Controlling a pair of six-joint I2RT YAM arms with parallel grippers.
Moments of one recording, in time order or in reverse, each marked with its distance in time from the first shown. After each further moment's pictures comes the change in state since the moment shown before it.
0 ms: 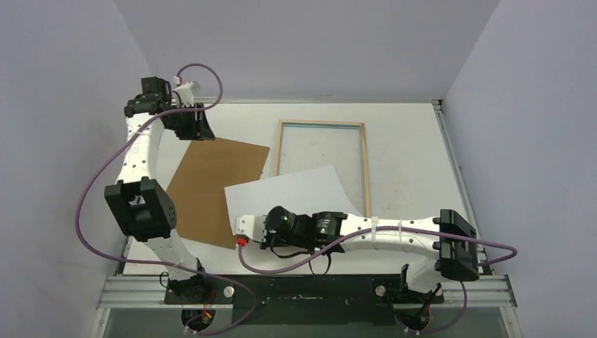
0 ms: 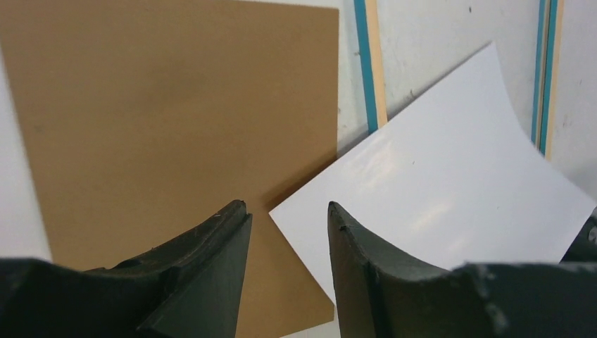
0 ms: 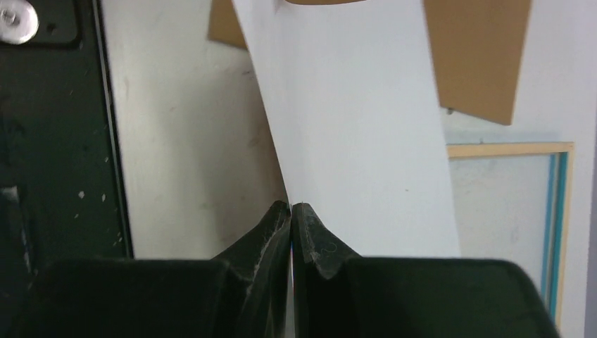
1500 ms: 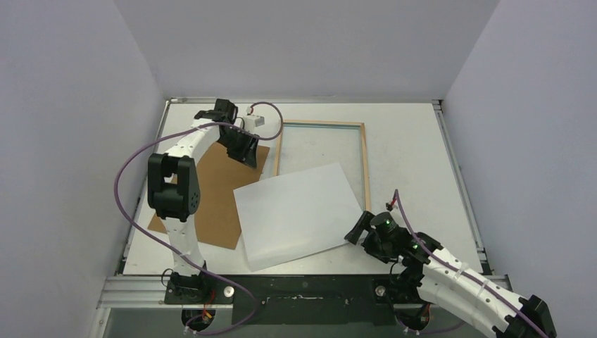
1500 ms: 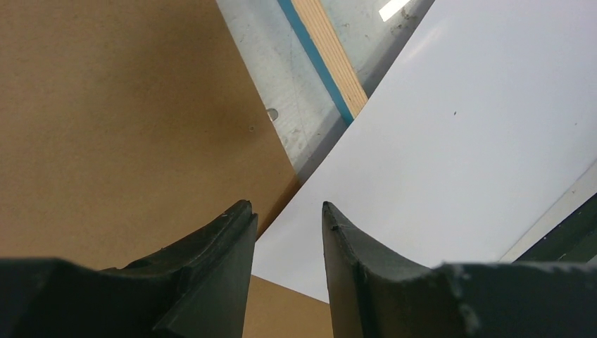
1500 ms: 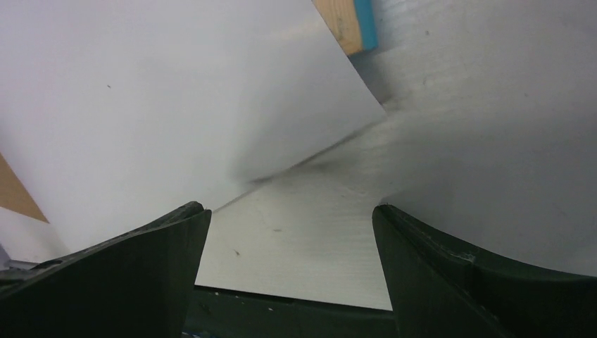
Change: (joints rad) left arm -0.349 0.208 -0.172 0.123 -0.062 0.188; right arm -0.568 -0.895 -0.889 -0.319 -0.027 1.578
